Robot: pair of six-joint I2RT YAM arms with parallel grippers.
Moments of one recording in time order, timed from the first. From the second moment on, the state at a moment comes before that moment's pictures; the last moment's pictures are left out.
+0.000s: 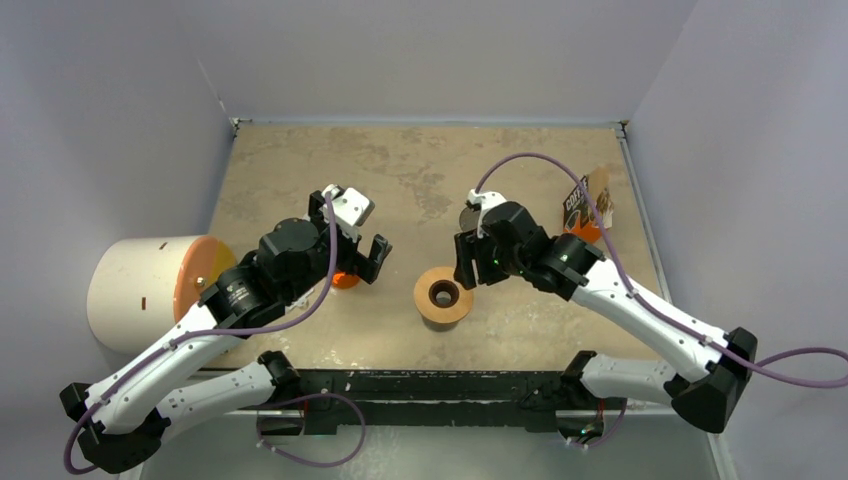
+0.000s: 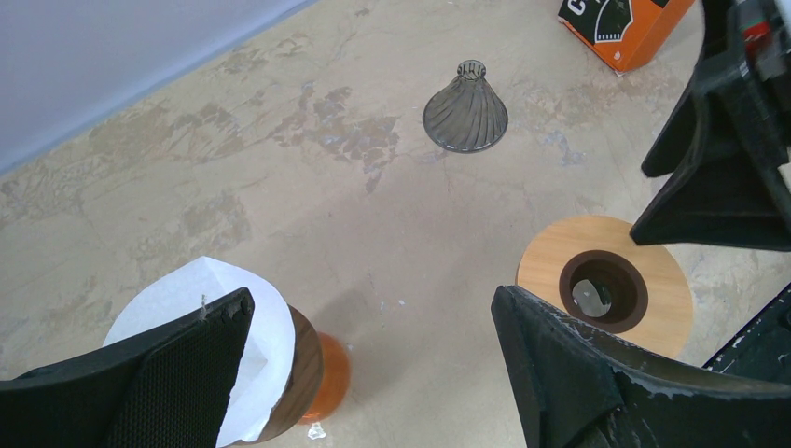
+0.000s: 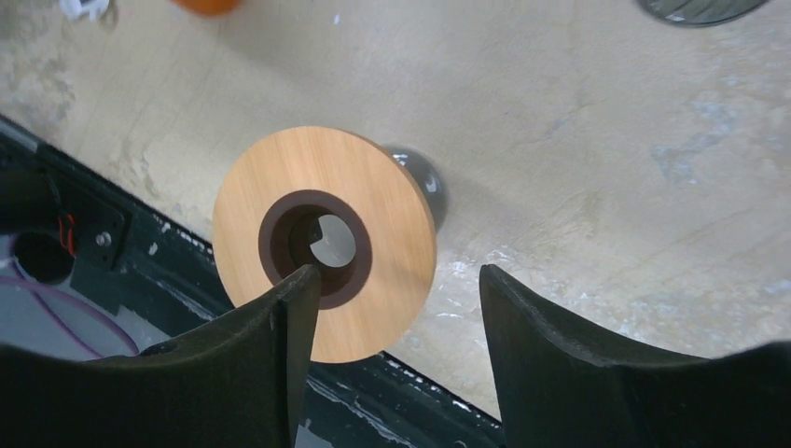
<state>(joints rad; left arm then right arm) -0.86 0.82 1.02 -0.50 -0.25 -0.01 0.83 1.15 1.09 -0.77 0.03 0.44</state>
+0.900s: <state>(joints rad) -0.86 0.82 1.02 -0.50 -0.25 -0.01 0.64 1.45 1.35 -0.85 0.32 0.33</state>
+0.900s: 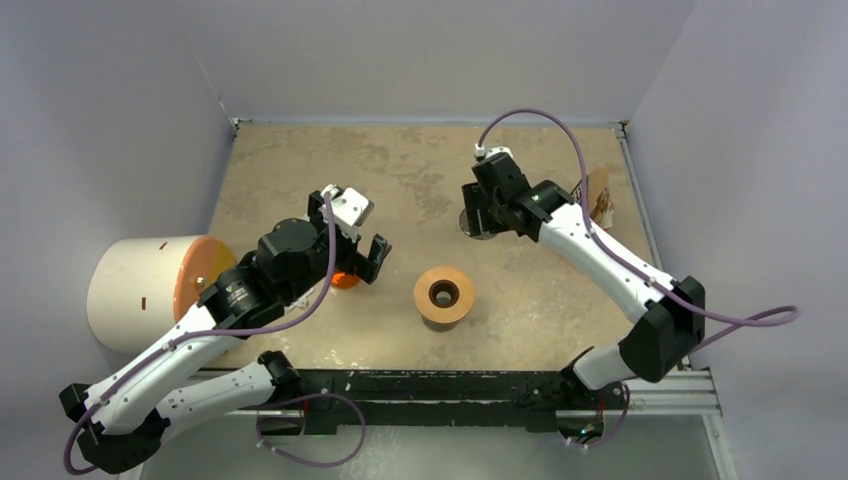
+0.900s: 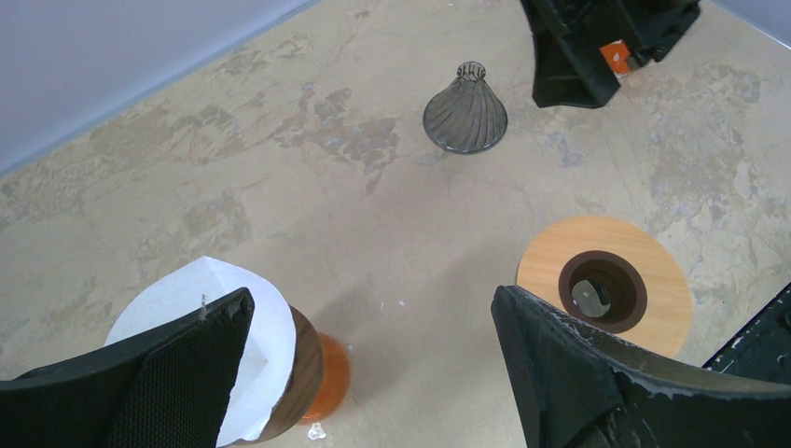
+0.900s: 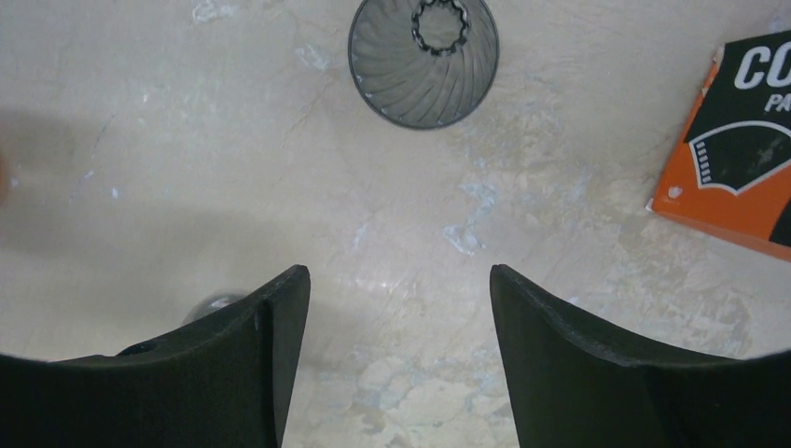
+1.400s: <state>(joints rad) -0.86 0.82 1.02 -0.50 -0.25 -0.01 0.49 1.71 1.46 -0.75 0.19 0.32</state>
